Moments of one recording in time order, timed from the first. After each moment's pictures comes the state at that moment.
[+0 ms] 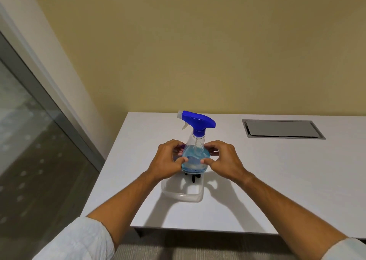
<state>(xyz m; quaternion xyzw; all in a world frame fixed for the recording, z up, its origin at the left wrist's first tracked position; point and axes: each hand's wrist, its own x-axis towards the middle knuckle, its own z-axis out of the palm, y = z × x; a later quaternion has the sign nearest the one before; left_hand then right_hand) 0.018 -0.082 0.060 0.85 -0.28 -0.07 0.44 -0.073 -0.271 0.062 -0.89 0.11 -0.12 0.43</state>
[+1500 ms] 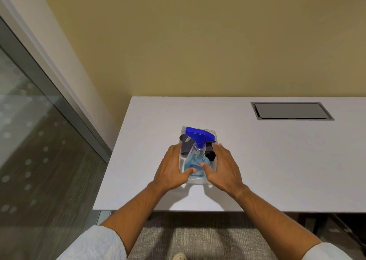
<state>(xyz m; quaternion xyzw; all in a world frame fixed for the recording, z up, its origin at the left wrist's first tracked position) 0.000 -0.015 -0.011 0.88 -0.28 -0.12 0.36 -0.086 -0.186 -0.027 -0.93 0.20 -0.09 0.29</state>
